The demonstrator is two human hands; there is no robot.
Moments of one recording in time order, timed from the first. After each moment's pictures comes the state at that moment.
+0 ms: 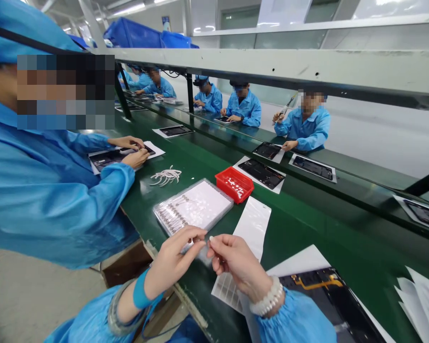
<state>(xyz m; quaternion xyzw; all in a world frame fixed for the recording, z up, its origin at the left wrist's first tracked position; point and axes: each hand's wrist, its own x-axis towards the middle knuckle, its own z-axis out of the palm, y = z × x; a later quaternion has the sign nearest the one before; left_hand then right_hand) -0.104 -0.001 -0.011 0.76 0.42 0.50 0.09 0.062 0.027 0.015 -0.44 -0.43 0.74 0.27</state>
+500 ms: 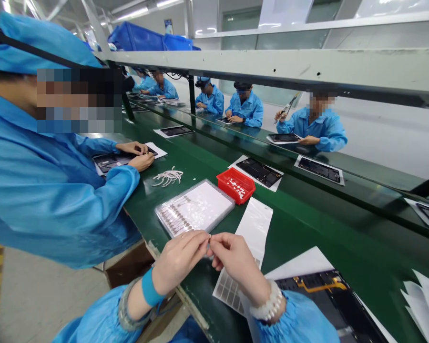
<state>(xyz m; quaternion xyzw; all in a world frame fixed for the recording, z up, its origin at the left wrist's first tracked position) -0.097 0.001 -0.015 0.79 0.43 0.42 -0.12 0.056 0.029 0.017 -0.48 -0.54 0.63 0.28</state>
